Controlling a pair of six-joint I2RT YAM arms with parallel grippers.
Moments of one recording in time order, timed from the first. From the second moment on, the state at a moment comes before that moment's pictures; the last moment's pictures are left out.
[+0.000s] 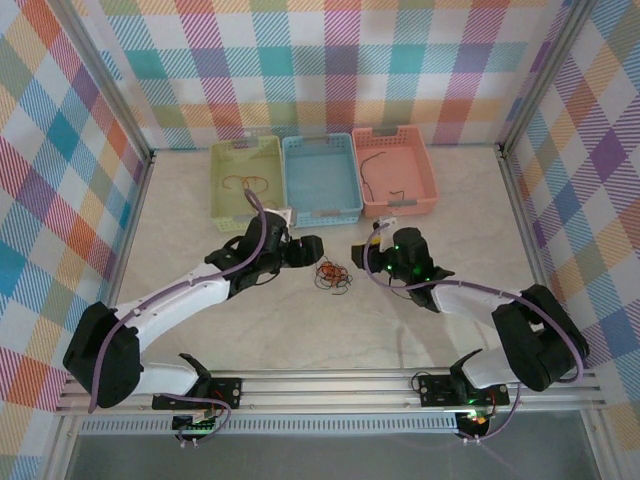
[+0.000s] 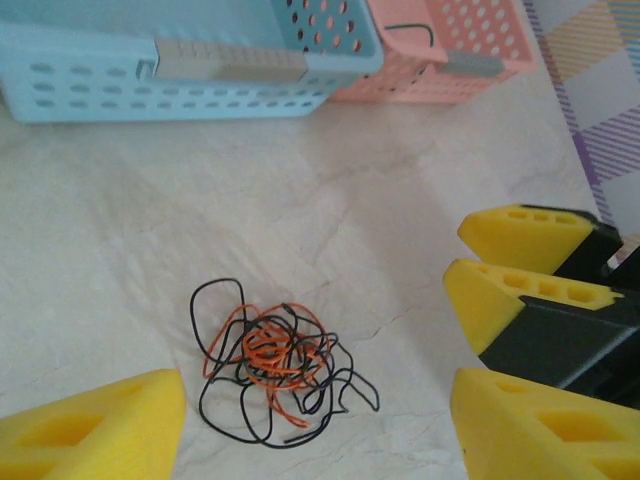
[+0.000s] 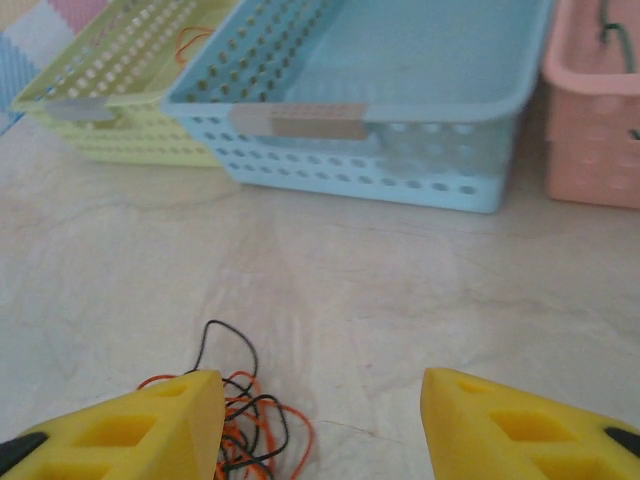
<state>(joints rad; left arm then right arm) -0.66 1.31 0.86 -0.19 0.07 -0.65 0.56 1.39 0.54 0.40 -0.14 0.28</state>
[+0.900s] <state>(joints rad) -0.66 1.22 0.73 -0.12 0.06 -0.73 0.64 1.62 0.79 0.17 -0.30 0.11</state>
